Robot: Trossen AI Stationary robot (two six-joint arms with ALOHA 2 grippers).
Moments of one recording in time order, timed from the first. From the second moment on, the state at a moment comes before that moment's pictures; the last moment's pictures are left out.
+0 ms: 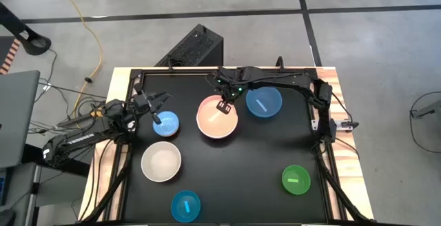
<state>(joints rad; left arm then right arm) 0.44 0.12 0.07 0.19 -0.15 0.21 -0.32 1.95 1.73 -0.88 -0.06 0.19</state>
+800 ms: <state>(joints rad) 0.44 0.12 0.07 0.19 -0.15 0.22 -0.30 1.95 1.79 -0.93 0.00 0.17</state>
